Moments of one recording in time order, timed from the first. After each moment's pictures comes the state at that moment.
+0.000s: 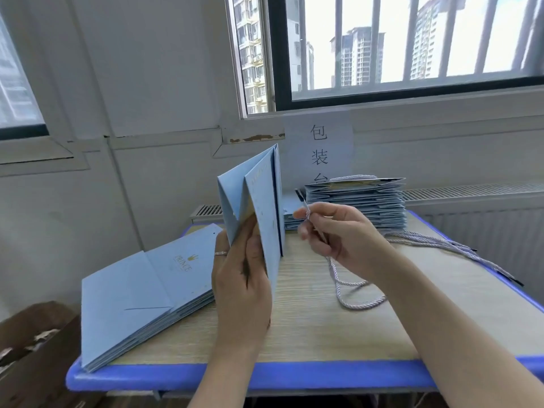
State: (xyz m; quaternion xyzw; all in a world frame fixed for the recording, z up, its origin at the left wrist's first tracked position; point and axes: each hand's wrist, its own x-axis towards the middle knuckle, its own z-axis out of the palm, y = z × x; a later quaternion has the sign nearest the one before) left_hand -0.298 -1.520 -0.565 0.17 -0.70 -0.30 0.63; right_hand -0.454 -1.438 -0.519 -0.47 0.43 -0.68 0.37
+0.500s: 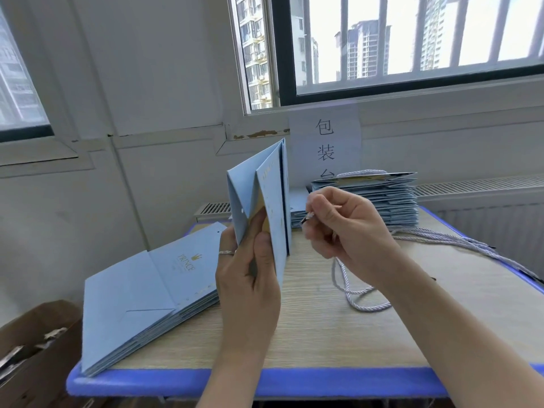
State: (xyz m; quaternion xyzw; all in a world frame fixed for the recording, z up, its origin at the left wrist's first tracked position) left_hand -0.300 -1.519 -0.563 0.15 -0.70 -0.31 0.63; right_hand -0.429 -1.434 -0.512 -0.52 0.39 -0.71 0.27
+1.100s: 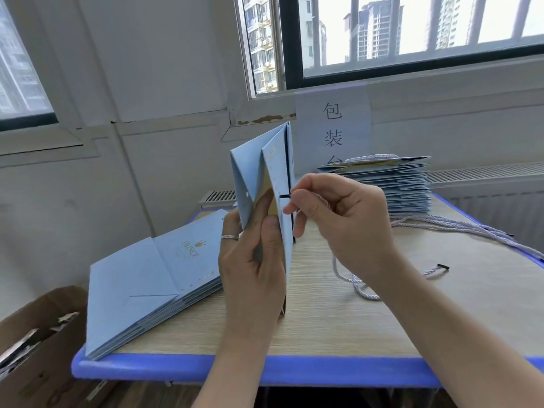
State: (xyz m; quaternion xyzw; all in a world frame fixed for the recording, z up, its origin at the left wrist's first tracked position) left_hand -0.298 -1.514 -0.560 0.14 -0.69 -0.33 0.63; right_hand -0.404 -1.445 -0.517 -0.56 0.42 -0.71 0.01
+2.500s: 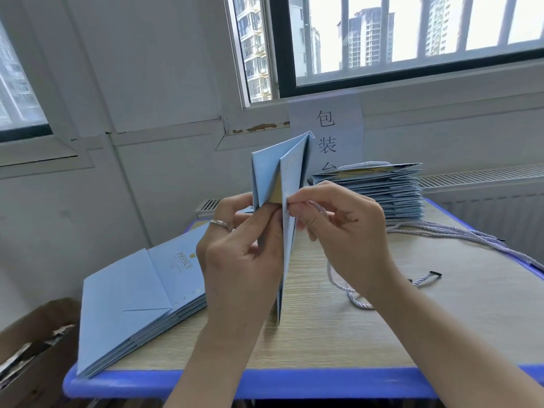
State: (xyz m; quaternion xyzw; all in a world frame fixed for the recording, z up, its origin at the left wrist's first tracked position) left_hand -0.293 -1.514 -0.526 0.09 -0.72 -0.15 0.67; right_hand -0.415 -1.447 -0.523 -0.58 0.40 -0.71 -0.07
